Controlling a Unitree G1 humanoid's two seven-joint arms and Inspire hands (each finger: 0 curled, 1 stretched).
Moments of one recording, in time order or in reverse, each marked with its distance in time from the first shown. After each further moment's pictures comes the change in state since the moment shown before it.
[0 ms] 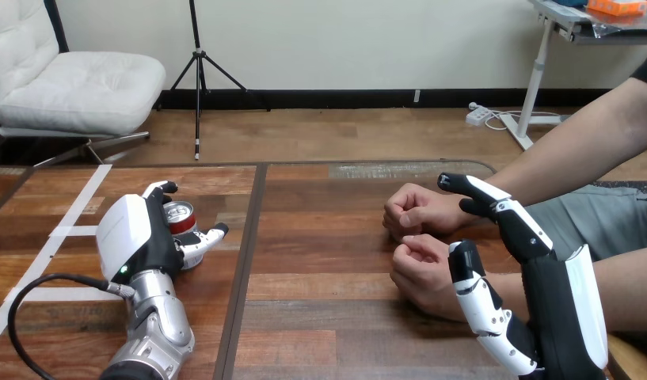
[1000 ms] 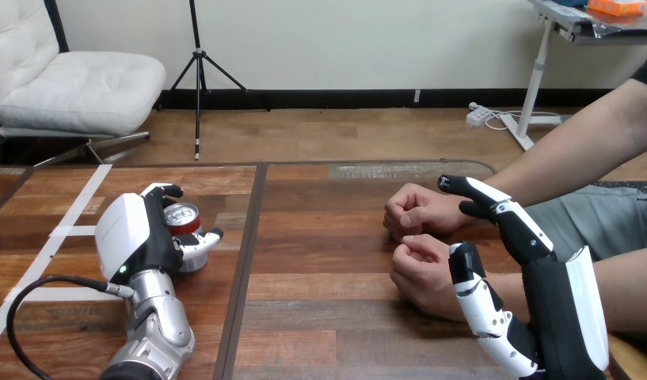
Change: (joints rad) left arm 0.000 0.000 0.004 0.008 -0.005 -0.038 0.024; right arm 0.007 0.000 0.001 -0.007 0.001 0.002 0.000
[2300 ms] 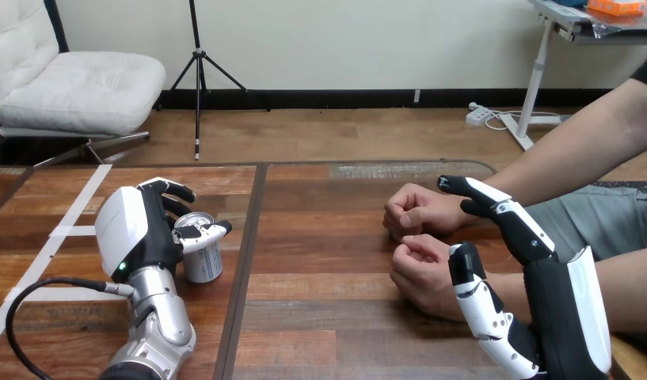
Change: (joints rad) left arm 0.000 0.000 0.009 0.002 -0.017 -0.070 0.021; right arm 0.015 0.001 0.000 -0.028 -0.012 0.006 -0.002
